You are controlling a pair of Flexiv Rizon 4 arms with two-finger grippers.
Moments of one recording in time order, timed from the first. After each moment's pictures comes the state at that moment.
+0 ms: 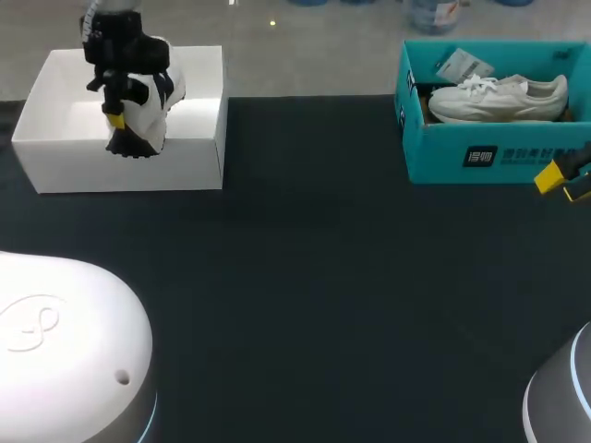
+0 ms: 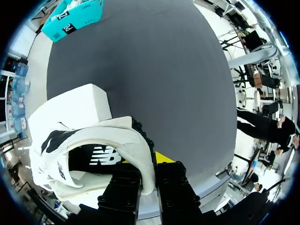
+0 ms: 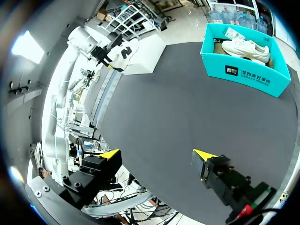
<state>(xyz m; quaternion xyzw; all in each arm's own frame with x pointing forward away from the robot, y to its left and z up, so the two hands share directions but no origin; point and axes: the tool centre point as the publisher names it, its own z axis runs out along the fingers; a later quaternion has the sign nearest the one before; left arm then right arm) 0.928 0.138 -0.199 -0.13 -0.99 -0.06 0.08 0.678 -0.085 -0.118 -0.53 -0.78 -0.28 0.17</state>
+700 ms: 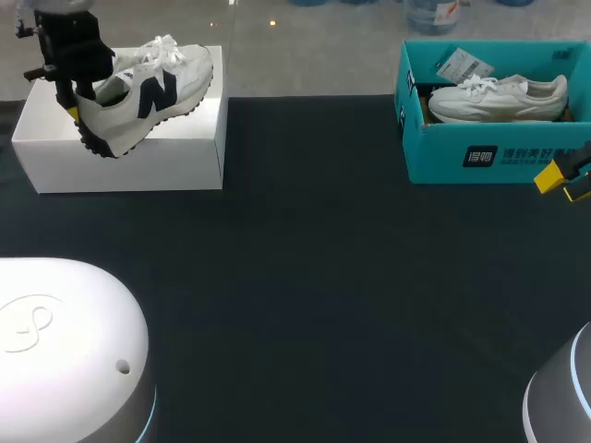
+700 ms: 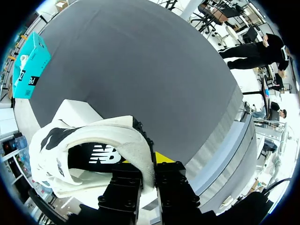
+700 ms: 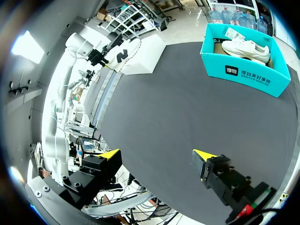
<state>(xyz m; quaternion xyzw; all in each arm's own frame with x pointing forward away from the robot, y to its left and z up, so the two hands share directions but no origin) 0.943 0.197 -0.193 -0.39 -0.92 -0.06 0.05 0.678 -0.085 -0.118 -0.53 -0.78 -0.28 0.17</state>
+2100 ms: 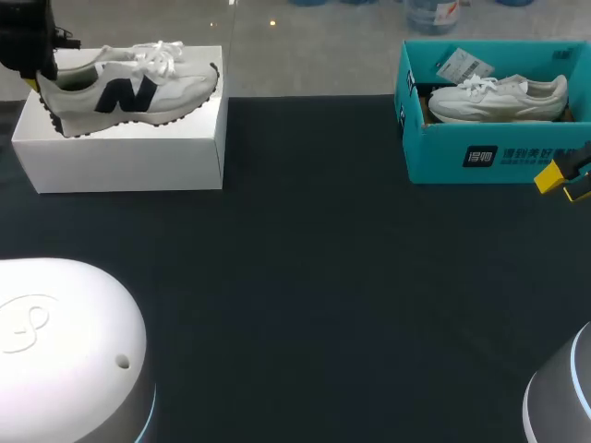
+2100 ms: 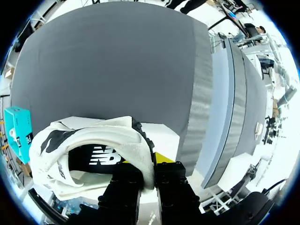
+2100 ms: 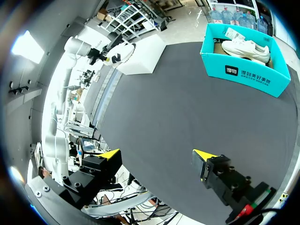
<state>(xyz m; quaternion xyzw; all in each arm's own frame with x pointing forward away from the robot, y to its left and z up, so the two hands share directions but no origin) 1.003 0.261 -0.172 -0.67 -0.73 -0.12 0.01 0.678 -0.085 -0.118 -0.53 -0.78 -0.28 0.17</state>
